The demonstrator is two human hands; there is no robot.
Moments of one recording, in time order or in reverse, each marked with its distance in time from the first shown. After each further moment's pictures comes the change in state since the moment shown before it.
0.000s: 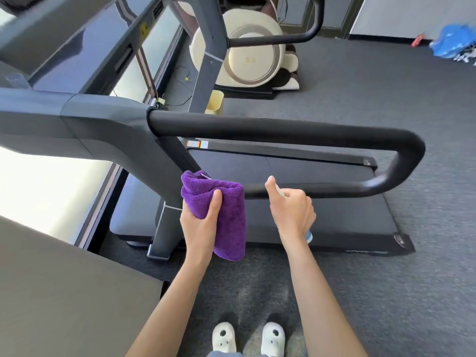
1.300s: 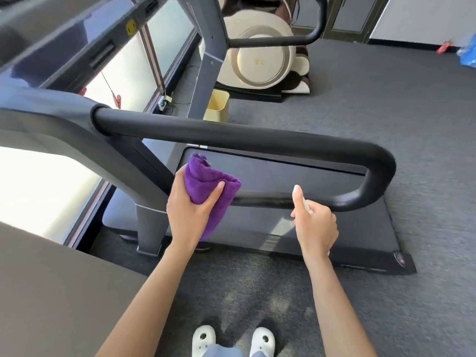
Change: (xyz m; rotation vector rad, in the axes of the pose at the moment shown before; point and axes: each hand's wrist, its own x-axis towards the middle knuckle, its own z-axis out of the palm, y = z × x) left_hand 0.010 -0.011 0.070 0.433 0.098 0.406; right_hand 0.071 0.089 -0.062 0.037 0.007 -0.004
